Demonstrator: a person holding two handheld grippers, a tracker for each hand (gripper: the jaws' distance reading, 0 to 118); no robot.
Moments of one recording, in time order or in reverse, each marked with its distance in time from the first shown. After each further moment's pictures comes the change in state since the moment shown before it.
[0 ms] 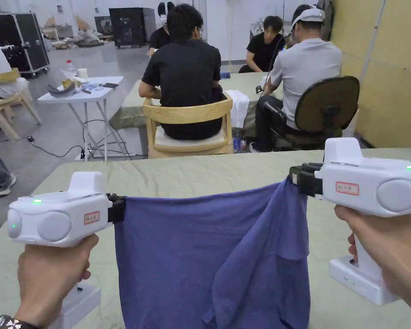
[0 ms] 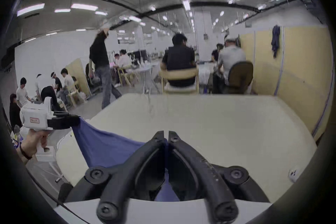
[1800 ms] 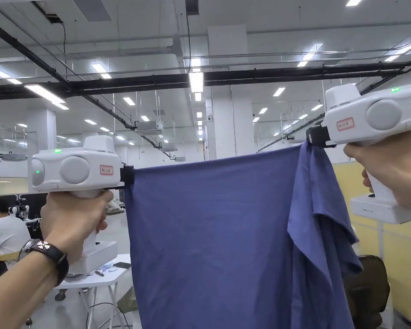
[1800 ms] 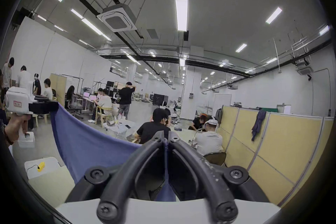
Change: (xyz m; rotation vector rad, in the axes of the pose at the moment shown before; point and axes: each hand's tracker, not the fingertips) left arm -0.012 0.406 0.022 0.472 0.037 -0.051; right arm 0.015 0.415 0.005 0.381 -0.196 0.244
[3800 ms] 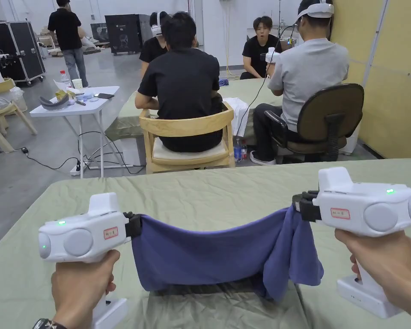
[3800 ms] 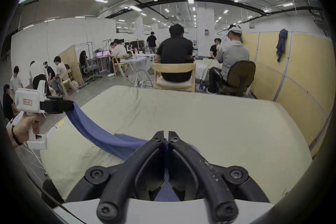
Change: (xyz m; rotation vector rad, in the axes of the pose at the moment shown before) left arm 0.019 -0.434 0.062 -0.528 -0.066 0.207; right arm -0.098 -0.447 0.064 -0.534 0.202 -0.191
